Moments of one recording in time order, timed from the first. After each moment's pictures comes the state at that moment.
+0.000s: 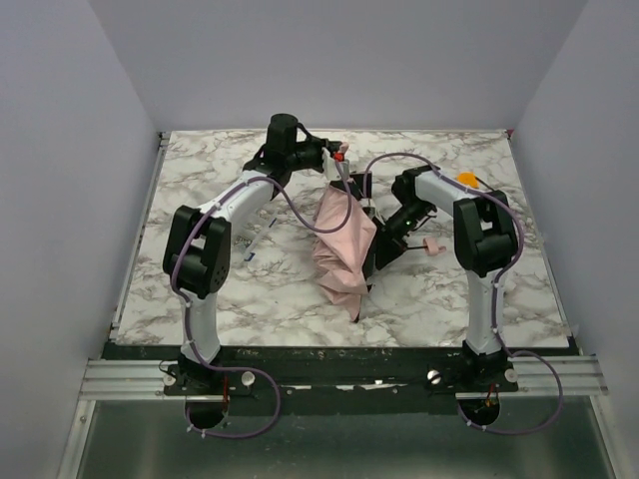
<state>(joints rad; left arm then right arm) -0.40 1.98 1.58 0.13 0.71 1.23 0.31 2.17 1.60 -1.36 -0.91 -1.28</state>
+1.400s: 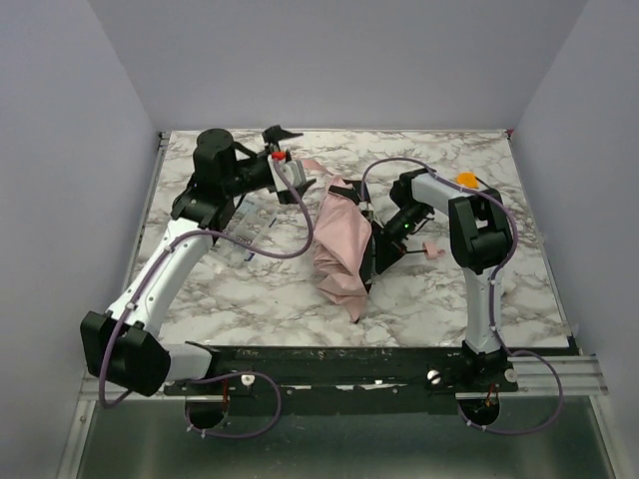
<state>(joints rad) -0.34 1.35 1.30 -0.02 0.74 0.78 0.31 2.22 1.61 -1.39 -0.92 -1.28</state>
